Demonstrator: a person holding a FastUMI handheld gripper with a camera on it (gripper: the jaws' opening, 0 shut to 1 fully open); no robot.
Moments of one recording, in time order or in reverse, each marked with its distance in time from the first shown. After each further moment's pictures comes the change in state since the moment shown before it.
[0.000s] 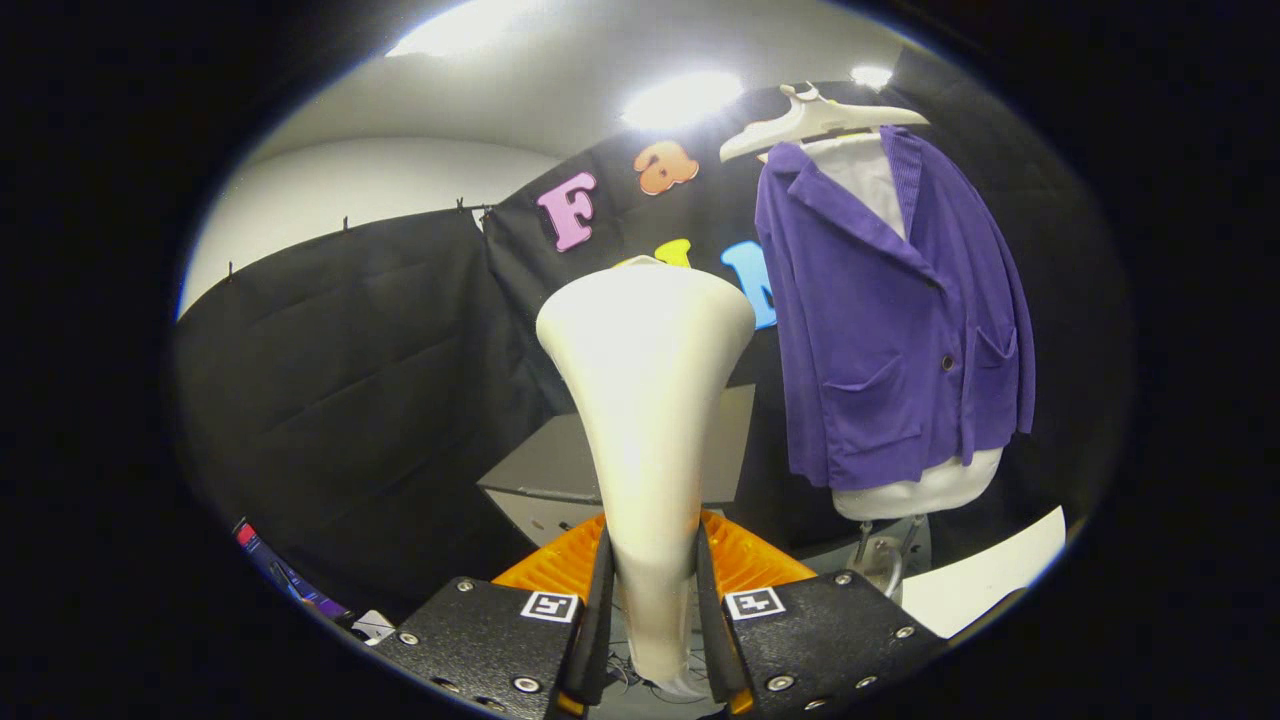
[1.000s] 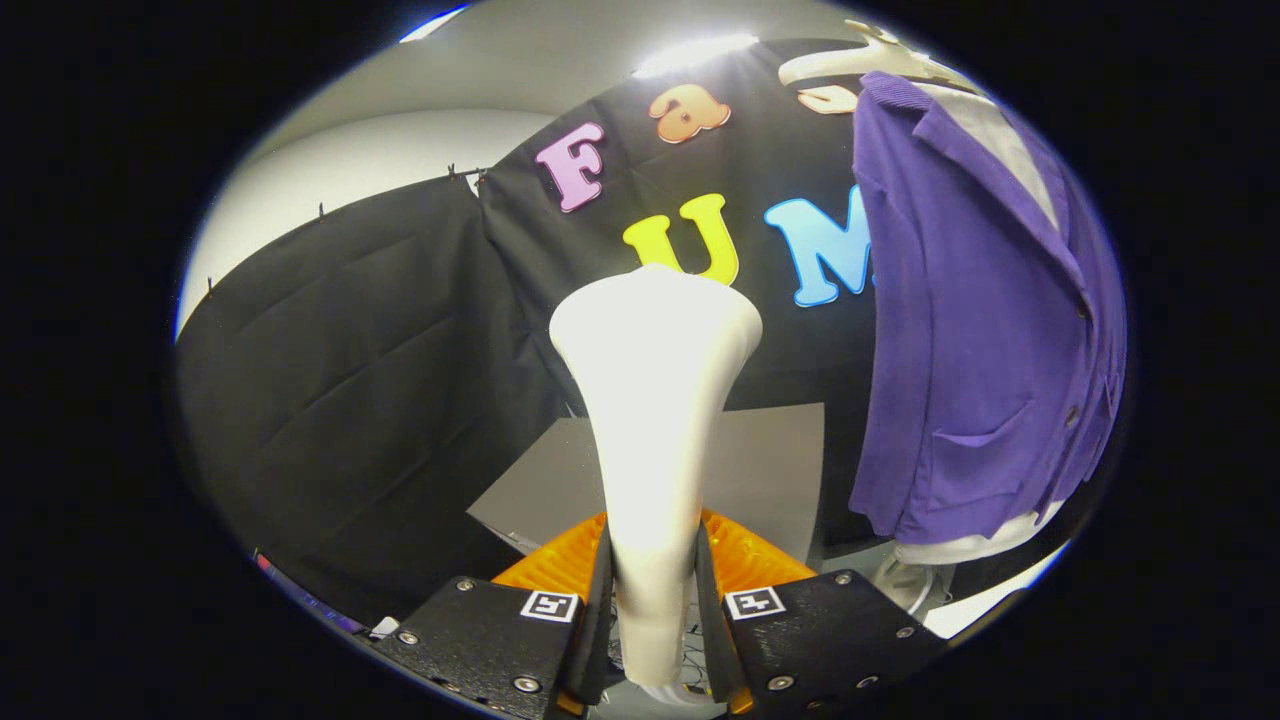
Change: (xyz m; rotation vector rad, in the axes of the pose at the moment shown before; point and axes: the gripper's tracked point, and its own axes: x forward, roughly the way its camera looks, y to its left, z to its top) arm 0.164 0.011 0.025 0.015 0.172 0.071
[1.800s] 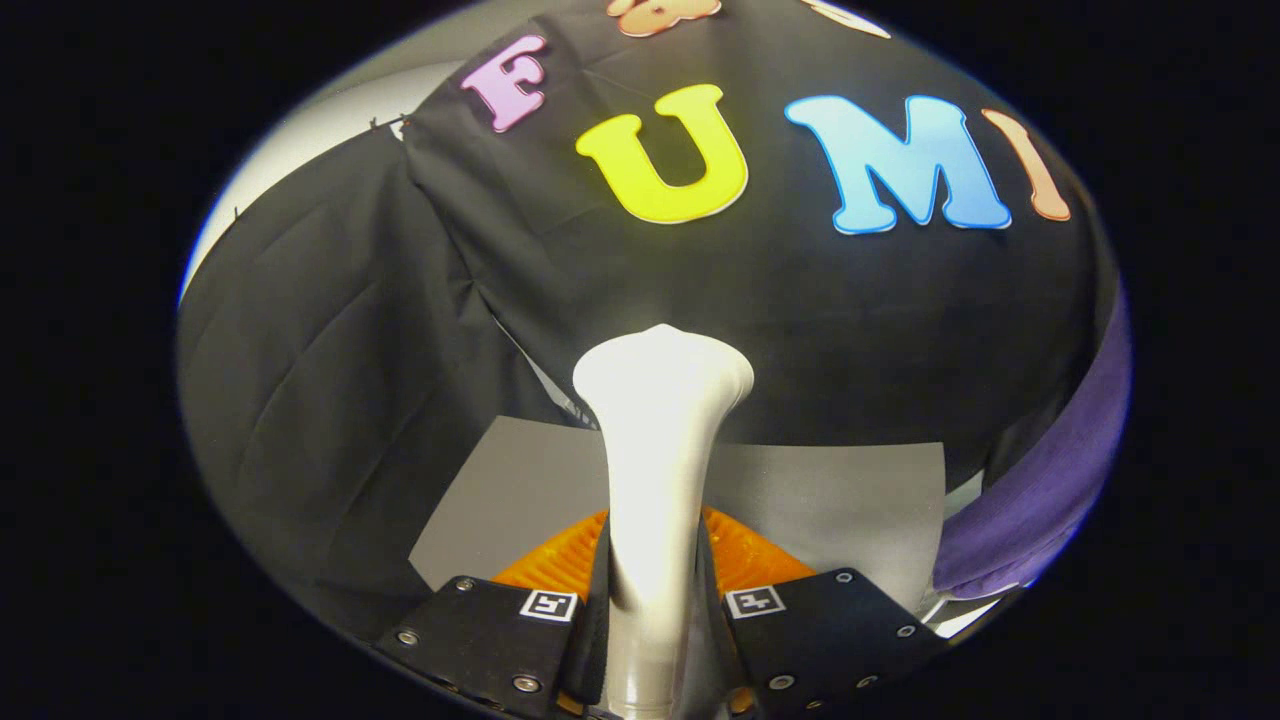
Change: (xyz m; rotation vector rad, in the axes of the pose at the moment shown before) arm 0.243 -0.013 0.040 0.046 0.255 0.002
